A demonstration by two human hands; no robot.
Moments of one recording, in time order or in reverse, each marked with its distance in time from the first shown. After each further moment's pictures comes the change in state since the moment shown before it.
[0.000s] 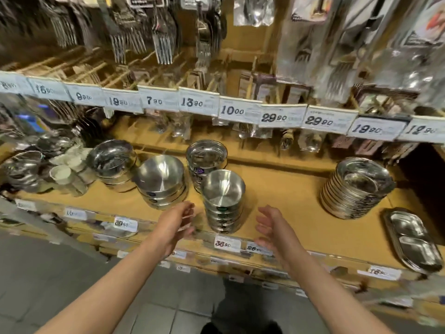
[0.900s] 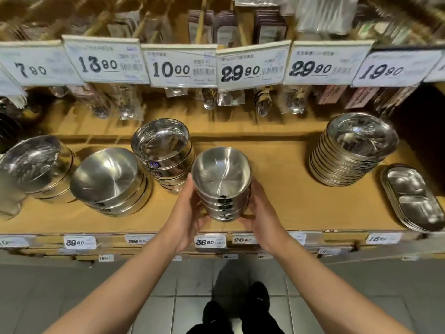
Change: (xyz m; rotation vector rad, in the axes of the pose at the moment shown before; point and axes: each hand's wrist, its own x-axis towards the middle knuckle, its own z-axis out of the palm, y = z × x) left_hand 0.064 -0.020 0.086 -0.009 -0.346 0.011; right_hand 0.078 0.025 -0.010 0.127 -0.127 -0.231
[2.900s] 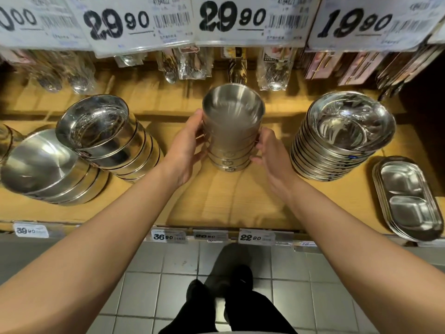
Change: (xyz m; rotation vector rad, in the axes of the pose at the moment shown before) left_hand 0.089 0.045 0.119 0.172 0.135 0.122; right_hand 0.074 -0.079 -0.101 -0.254 0.249 -0.002
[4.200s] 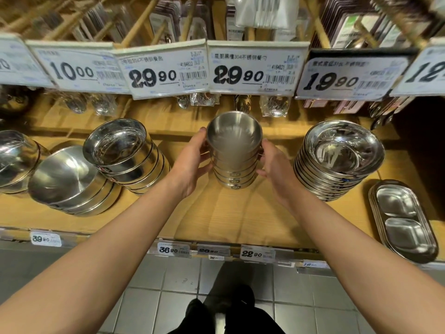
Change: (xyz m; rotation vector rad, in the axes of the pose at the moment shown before) left_hand -0.009 0.015 -0.005 -0.011 -0.030 0.049; right_hand -0.001 -0.022 -0.004 -0.049 -0.104 -0.107
